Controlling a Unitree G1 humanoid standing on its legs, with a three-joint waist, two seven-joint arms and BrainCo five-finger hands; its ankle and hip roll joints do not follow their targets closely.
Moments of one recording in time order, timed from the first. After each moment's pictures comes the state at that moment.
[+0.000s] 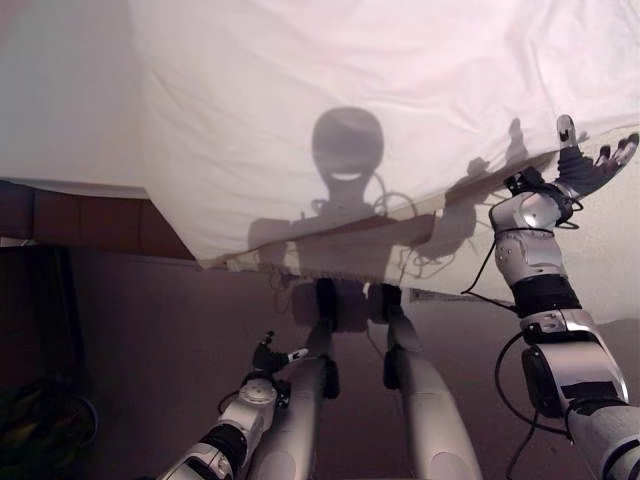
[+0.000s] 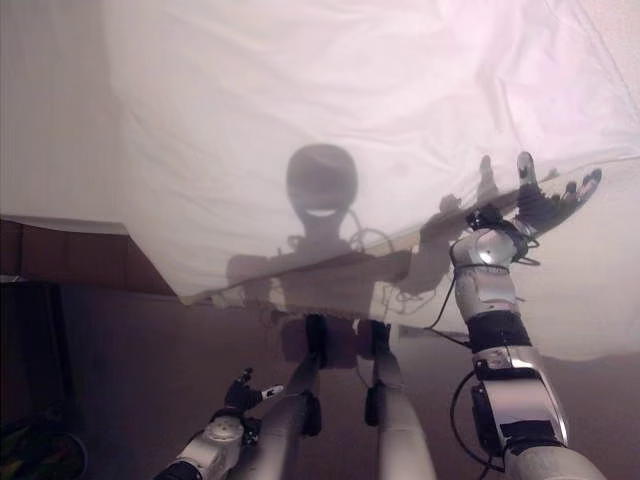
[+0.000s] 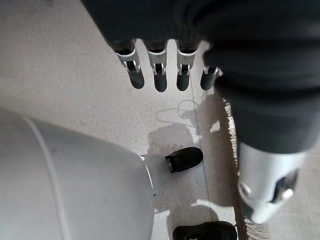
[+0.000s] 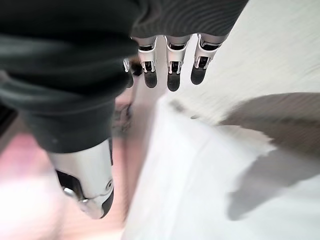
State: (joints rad) left arm -0.28 0.18 -0.45 0.93 -0.34 -0.01 0.38; right arm -0.88 -0.46 -0.07 0.69 0.65 -0.34 -0.98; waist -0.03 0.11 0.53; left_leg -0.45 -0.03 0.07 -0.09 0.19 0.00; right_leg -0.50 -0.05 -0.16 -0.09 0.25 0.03
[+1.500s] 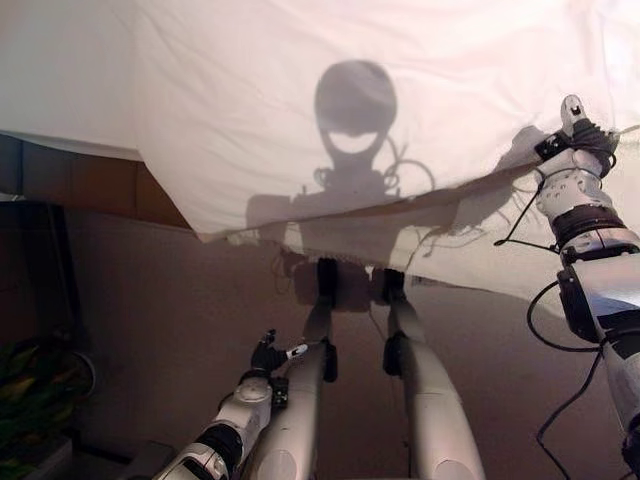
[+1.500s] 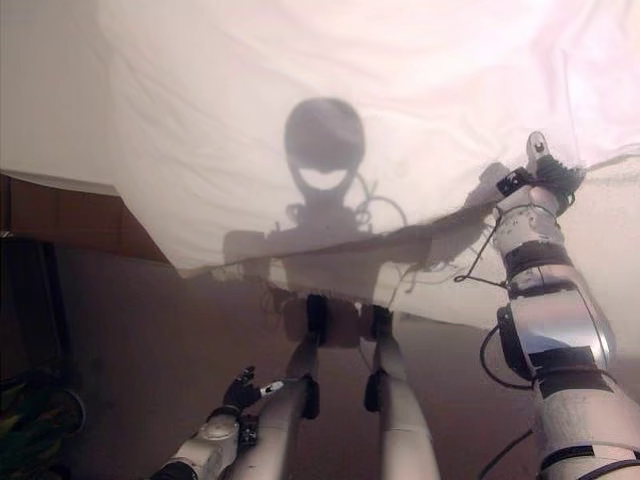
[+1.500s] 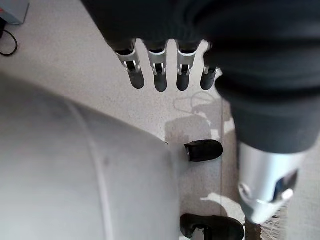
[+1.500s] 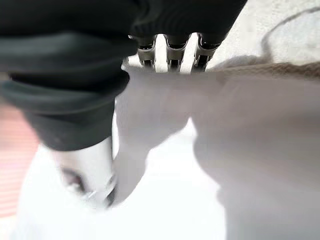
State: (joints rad) left arm -0.28 0.20 -0.48 0.91 -0.46 -0.04 0.31; right arm -1.32 -0.68 0.25 1.25 1.09 -0.14 -0.54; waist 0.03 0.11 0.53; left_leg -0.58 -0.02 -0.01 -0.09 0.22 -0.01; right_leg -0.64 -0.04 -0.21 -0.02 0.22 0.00
